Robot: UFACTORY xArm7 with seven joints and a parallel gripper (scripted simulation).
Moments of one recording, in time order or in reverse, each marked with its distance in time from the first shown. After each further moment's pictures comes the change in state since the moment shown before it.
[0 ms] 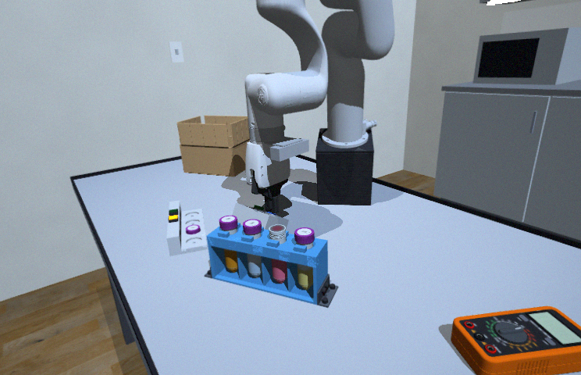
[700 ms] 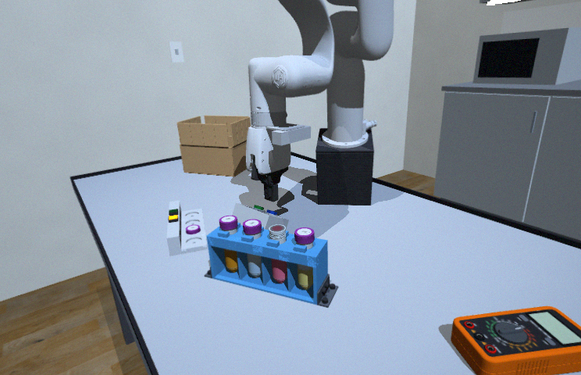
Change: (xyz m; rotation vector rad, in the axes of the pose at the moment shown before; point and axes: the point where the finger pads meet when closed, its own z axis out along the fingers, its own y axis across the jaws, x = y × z) arm 0.000 0.000 -0.030 -0.040 -0.009 -0.002
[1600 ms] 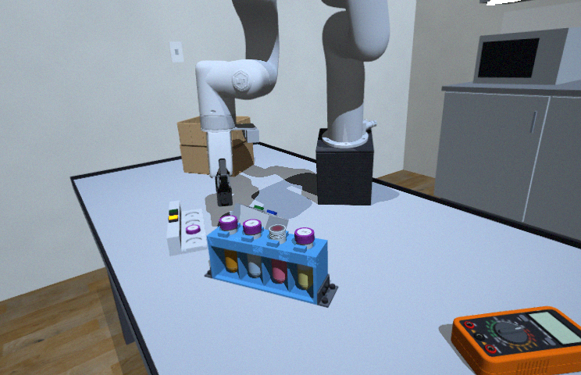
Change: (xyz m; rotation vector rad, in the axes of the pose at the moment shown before) arm -0.080 0.074 0.005 -0.004 -0.008 -0.981
